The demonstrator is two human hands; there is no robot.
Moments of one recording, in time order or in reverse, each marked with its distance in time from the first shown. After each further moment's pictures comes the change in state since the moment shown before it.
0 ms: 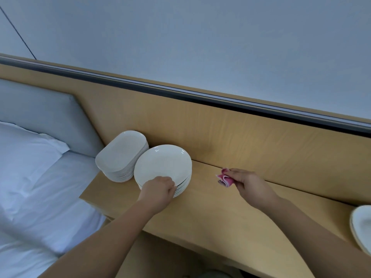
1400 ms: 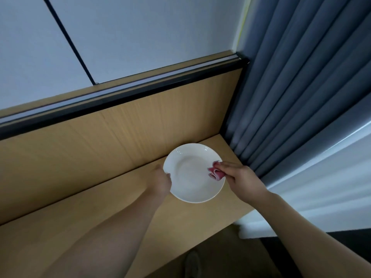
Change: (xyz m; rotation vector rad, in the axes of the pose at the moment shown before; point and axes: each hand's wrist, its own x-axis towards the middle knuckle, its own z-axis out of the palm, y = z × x) left_hand 0.142 0.538 0.173 -0.220 -0.413 0.091; right_hand -0.375 0.272 -0.180 0.028 0.413 0.609
